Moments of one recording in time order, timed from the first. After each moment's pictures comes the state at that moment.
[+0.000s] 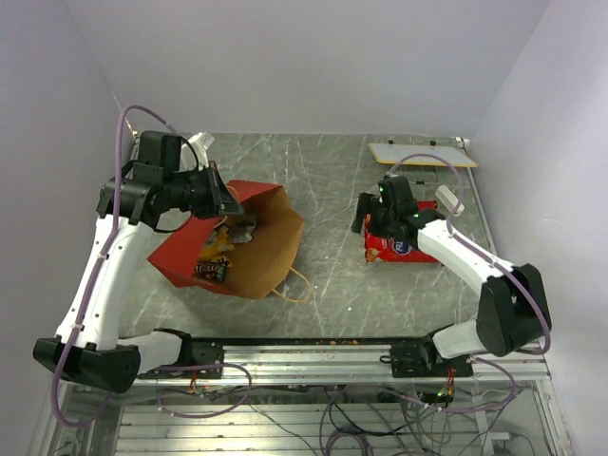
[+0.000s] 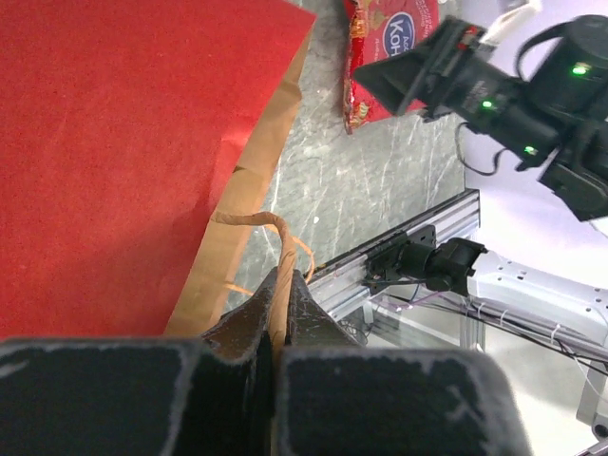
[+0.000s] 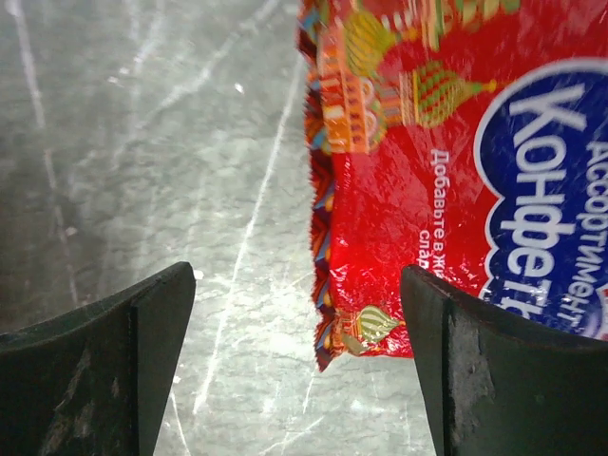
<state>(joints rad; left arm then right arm) -0.23 1.21 1.50 -1.04 0.51 -0.48 0.40 1.44 0.92 -0.38 0.09 0.52</state>
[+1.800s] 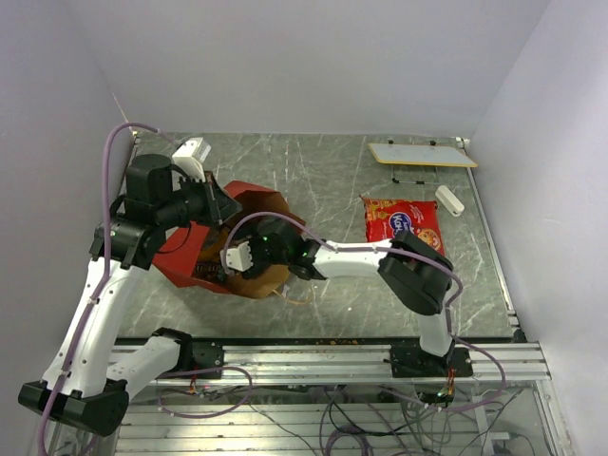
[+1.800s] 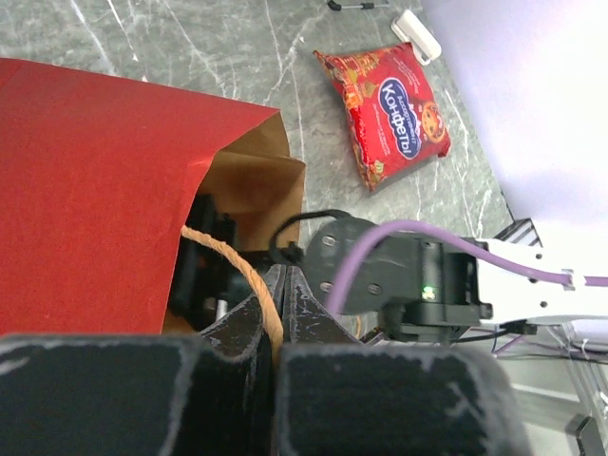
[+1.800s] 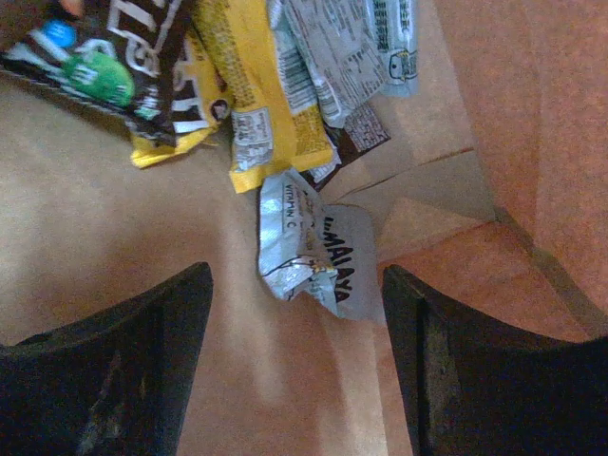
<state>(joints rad) -0.26 0.98 1.26 -0.73 0.44 -0.36 1.05 1.94 1.18 0.27 -0.11 -1.03</state>
